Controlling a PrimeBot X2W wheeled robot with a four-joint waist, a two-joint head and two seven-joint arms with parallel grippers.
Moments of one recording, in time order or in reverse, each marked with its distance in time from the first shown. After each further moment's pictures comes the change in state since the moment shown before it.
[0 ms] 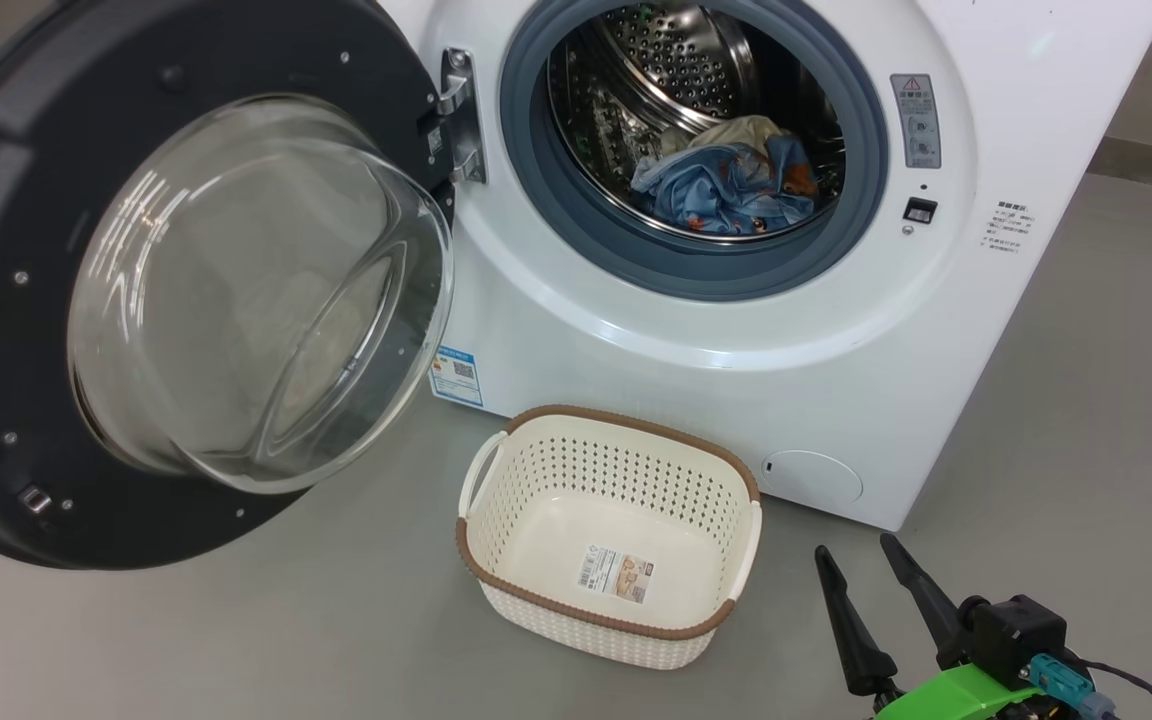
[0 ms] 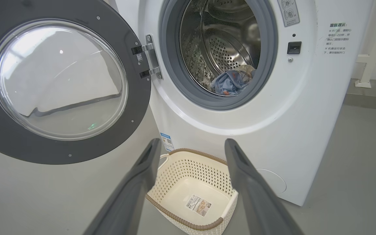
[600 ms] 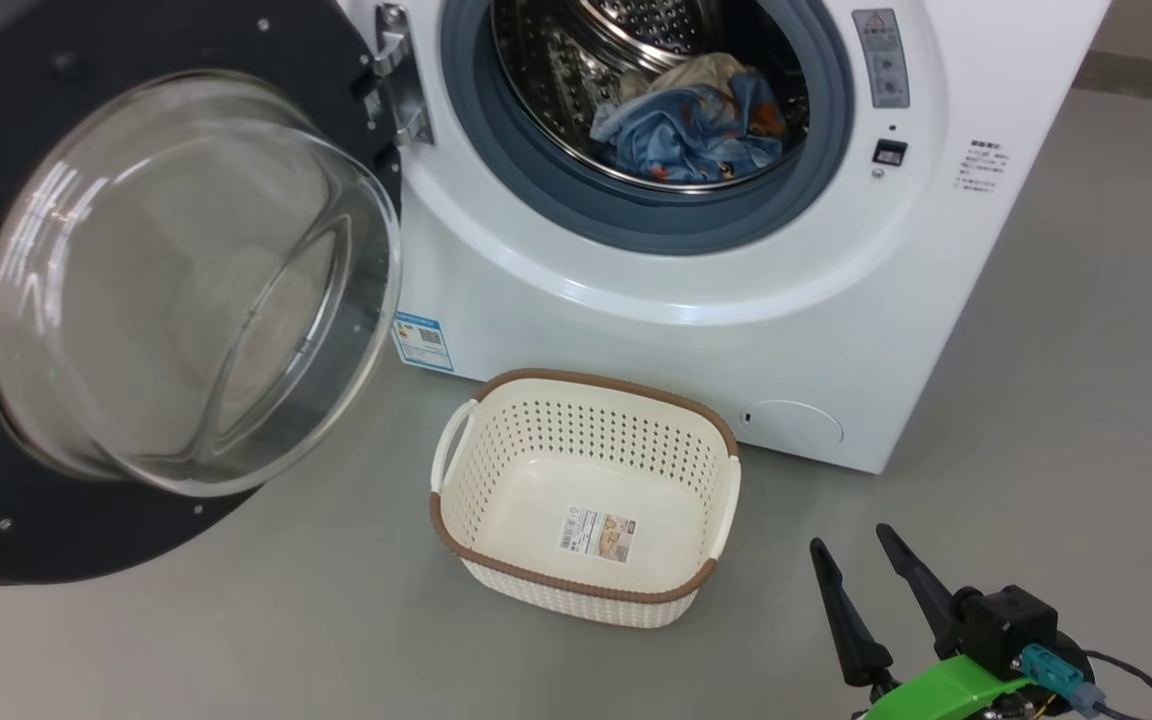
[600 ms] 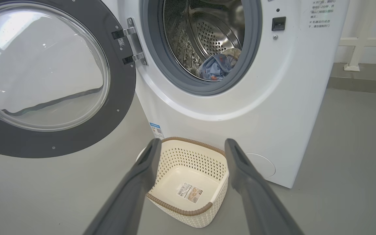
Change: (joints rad) left arm -0.329 0.131 0.113 0.387 -0.530 0.000 0.397; right arm -0.010 0.000 0.001 0.002 -0.038 0.000 0.000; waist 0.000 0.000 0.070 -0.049
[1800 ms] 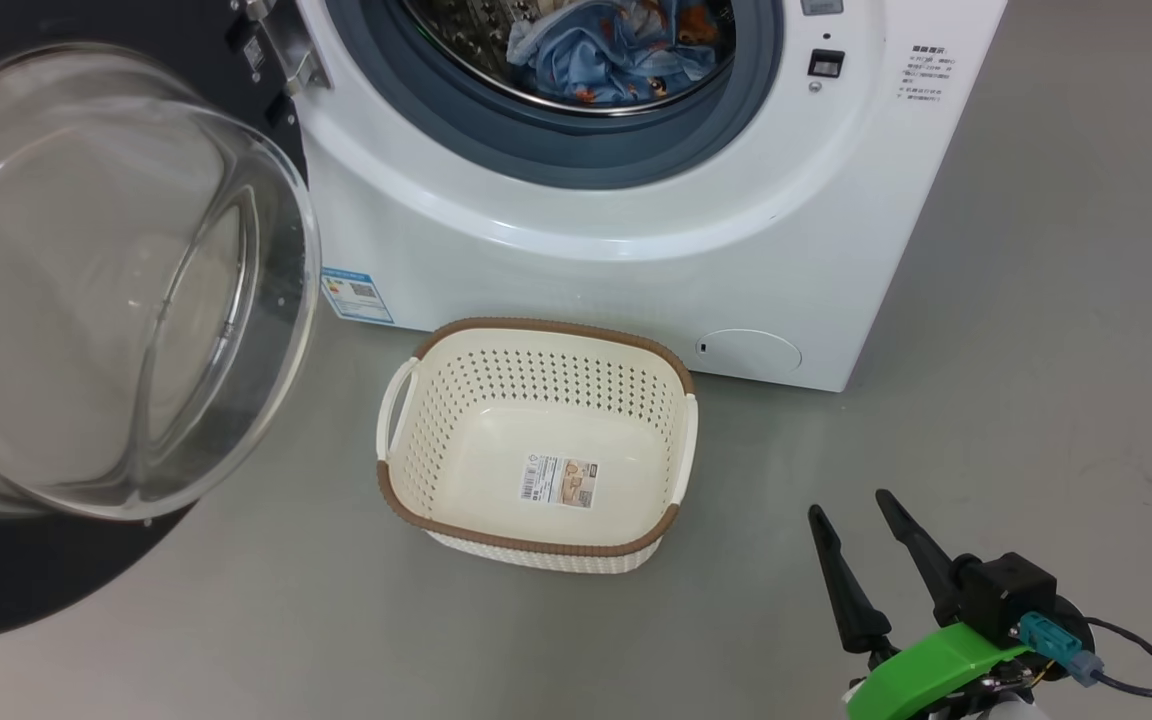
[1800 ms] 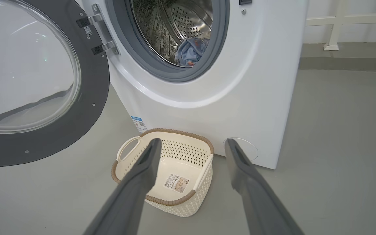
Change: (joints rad) left arm -0.044 0.028 -0.024 0.053 -0.095 0.000 0.380; right arm -0.059 -0.004 -0.003 0.012 -0.013 0.000 0.000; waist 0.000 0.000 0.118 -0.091
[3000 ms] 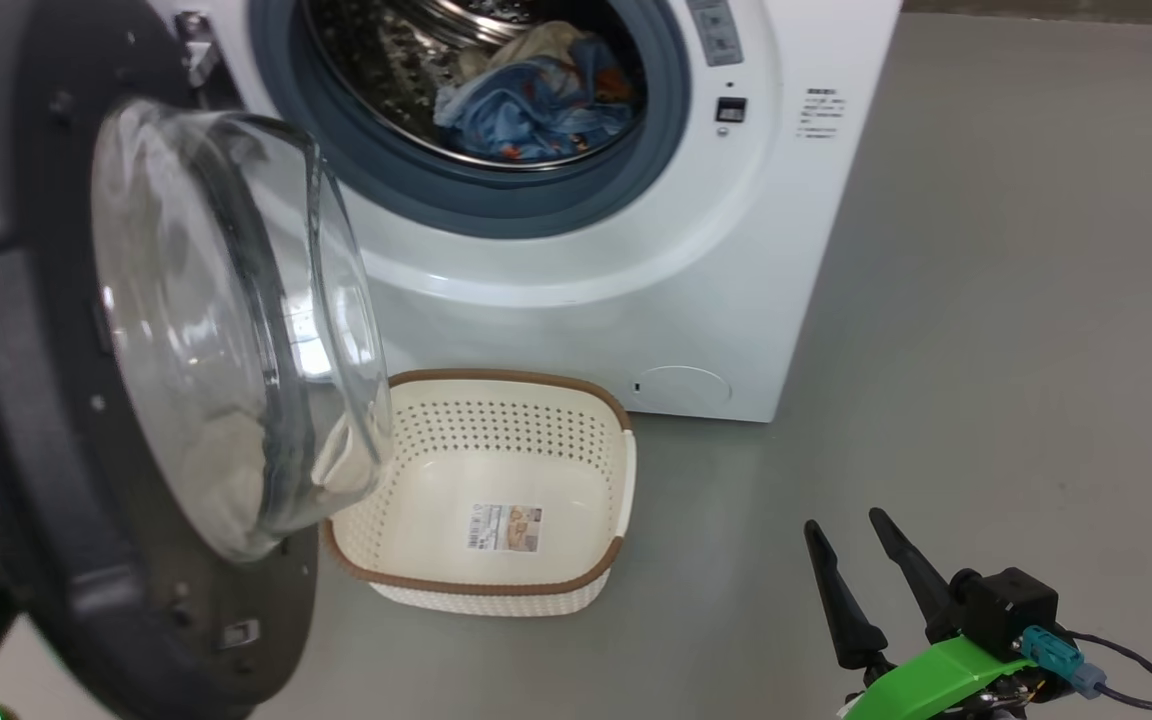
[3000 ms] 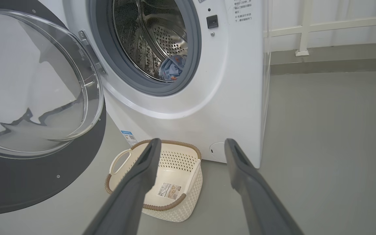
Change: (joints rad) left arm 0.398 -0.325 -0.046 -0.662 -0.203 0.002 0.481; right arm 0.014 0.000 0.020 0.016 0.077 0.000 0.000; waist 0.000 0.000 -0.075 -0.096
